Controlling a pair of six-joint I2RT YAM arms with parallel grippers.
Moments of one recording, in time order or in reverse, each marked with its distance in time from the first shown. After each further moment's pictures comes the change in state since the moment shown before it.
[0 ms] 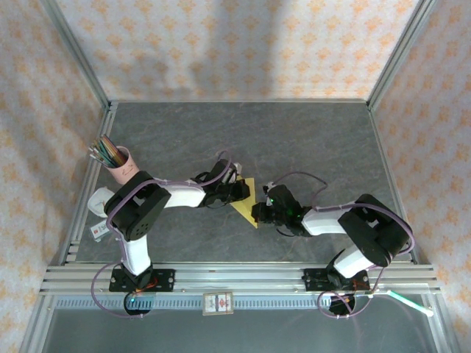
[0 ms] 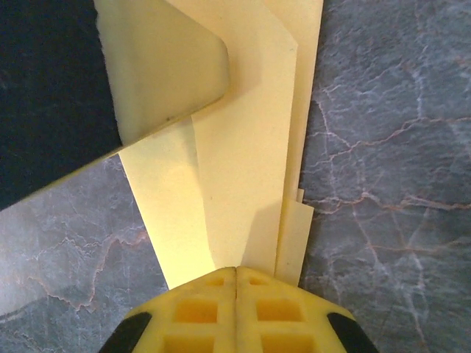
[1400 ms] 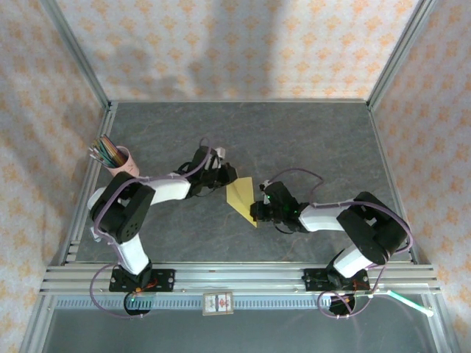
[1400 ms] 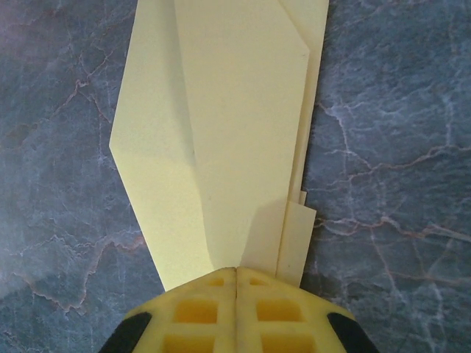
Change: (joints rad) left arm 0.129 -0.092 -0.029 0.061 0.053 0.014; right arm 0.000 0.022 0.075 -0.106 -0.005 -0.072
